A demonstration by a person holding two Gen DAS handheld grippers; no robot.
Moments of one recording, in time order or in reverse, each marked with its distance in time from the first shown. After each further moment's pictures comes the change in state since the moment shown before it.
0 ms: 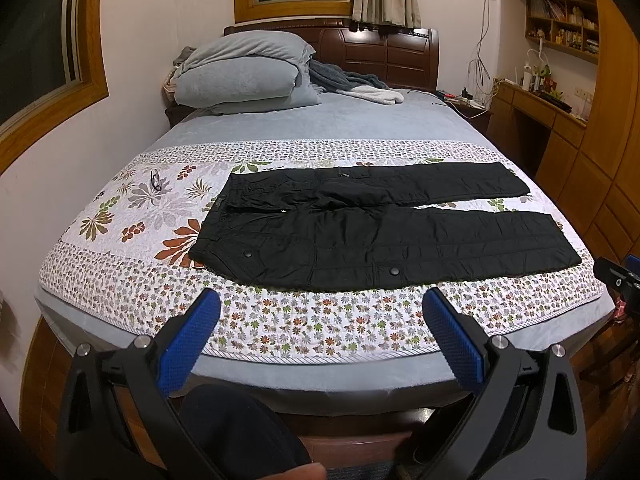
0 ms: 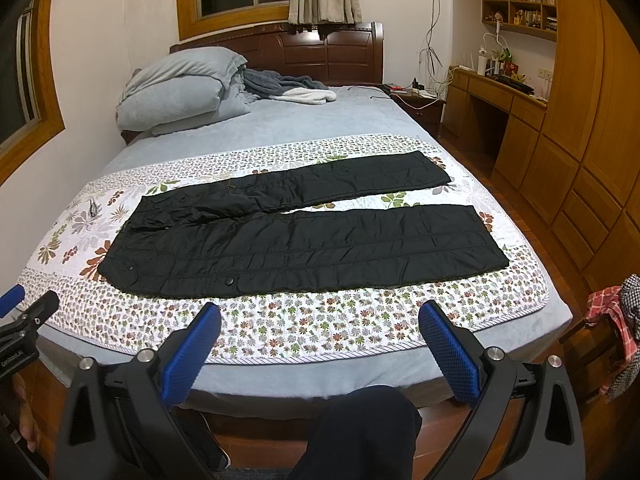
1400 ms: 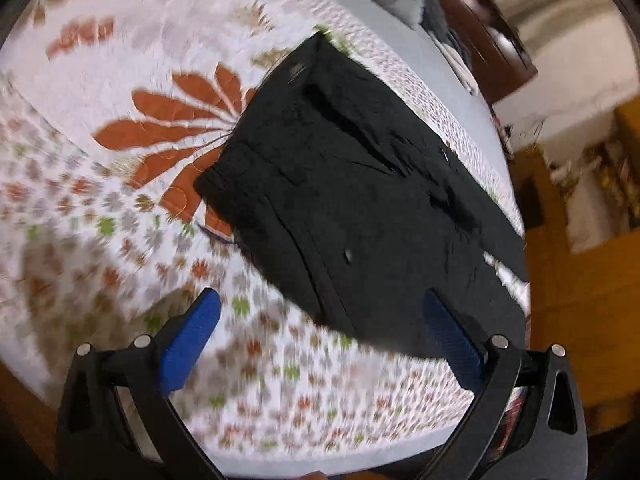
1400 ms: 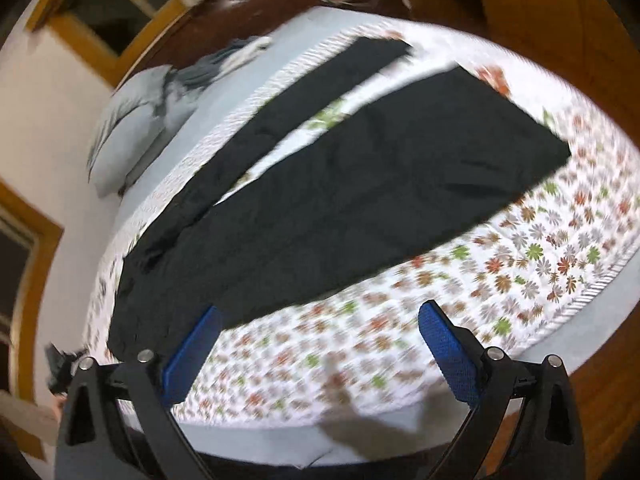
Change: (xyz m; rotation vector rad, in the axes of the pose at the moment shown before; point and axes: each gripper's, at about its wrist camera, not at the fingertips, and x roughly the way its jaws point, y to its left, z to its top) left arm 0.315 0.275 0.002 -0.633 0.419 -0.351; right arm 0.239 -0.235 -0.017 0.497 0.249 0.257
